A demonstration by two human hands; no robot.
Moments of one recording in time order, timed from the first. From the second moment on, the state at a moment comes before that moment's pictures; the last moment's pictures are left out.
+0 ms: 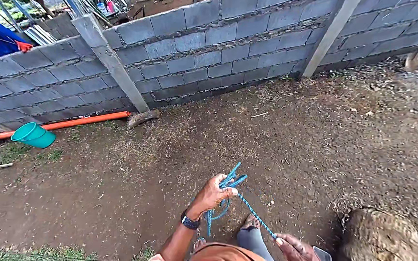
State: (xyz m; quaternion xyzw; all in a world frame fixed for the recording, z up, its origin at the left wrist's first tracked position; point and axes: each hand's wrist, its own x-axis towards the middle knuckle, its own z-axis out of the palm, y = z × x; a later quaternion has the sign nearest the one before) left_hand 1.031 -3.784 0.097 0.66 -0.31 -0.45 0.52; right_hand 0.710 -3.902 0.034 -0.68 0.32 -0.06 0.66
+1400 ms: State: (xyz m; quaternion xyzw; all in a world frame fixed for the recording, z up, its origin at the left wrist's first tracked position) left_hand 0.916 -4.837 0.125 0.60 -0.38 -0.50 0.49; right_hand 0.516 -4.632 0.010 -0.31 0.80 -0.28 0.43
